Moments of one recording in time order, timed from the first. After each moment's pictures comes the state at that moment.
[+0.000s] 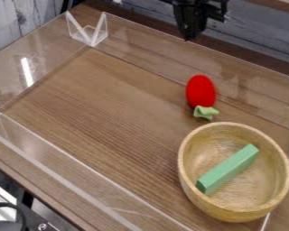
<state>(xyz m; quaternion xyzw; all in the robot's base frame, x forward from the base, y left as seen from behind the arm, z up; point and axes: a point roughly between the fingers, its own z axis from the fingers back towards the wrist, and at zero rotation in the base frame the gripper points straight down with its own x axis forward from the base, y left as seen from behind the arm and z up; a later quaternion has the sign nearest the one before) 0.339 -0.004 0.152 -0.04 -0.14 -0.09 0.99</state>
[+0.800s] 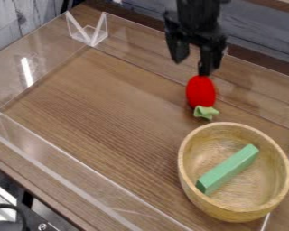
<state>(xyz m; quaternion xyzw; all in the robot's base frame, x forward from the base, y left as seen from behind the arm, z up) 0.338 -0.020 0.099 -0.05 -0.09 -0.13 0.99</state>
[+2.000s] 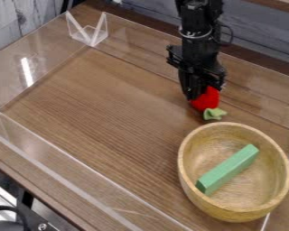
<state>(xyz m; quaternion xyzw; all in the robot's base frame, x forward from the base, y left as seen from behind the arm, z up) 0.346 -0.026 0.051 -0.04 -0.07 -0.13 0.99</state>
